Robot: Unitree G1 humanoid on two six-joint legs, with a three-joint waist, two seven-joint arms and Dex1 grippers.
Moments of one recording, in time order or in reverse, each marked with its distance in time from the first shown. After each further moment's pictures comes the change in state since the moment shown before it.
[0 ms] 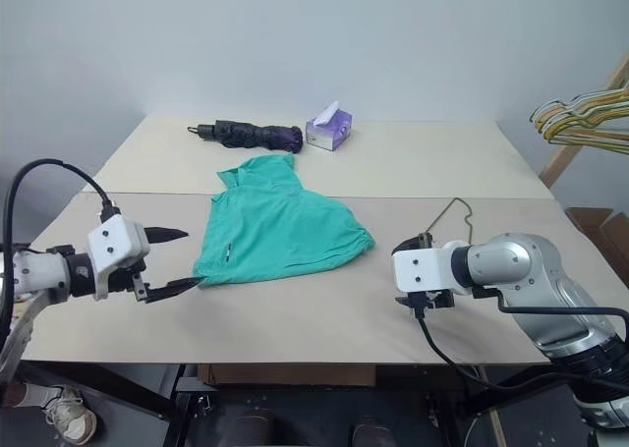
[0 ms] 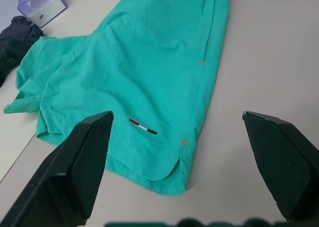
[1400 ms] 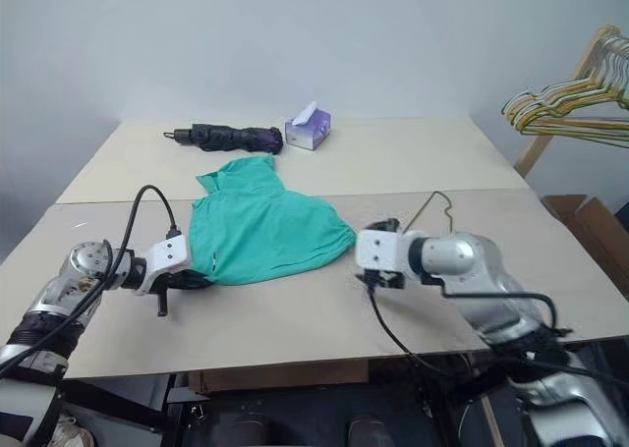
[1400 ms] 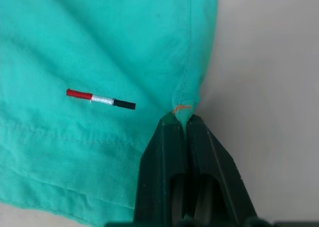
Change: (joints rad) left arm -0.388 -0.140 -0.387 0.774 0.322 -0.368 -0.185; right arm -0.163 0.332 0.125 0.188 -0.083 0.031 -0.224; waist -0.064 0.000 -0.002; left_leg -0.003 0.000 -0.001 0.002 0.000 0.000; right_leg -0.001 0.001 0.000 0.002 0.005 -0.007
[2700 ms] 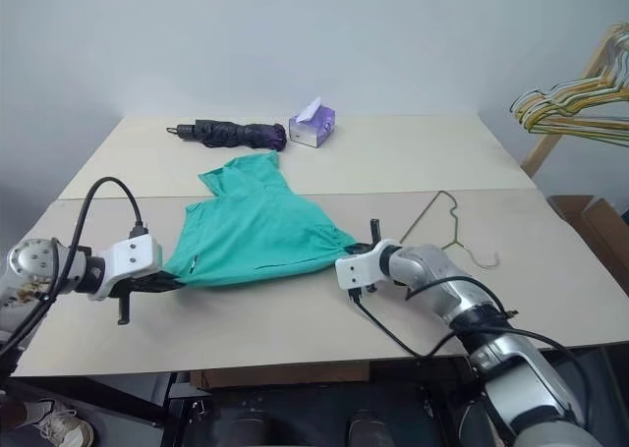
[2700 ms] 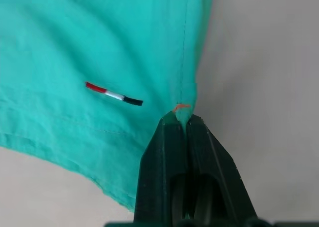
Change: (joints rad) left arm 0.258 0.251 0.168 -0.445 -0.120 0.193 -0.065; right arm -0.011 -0.011 0.155 0.309 -0.320 -0.572 -0.245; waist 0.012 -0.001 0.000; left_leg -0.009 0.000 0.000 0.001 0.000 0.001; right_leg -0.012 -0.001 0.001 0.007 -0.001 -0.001
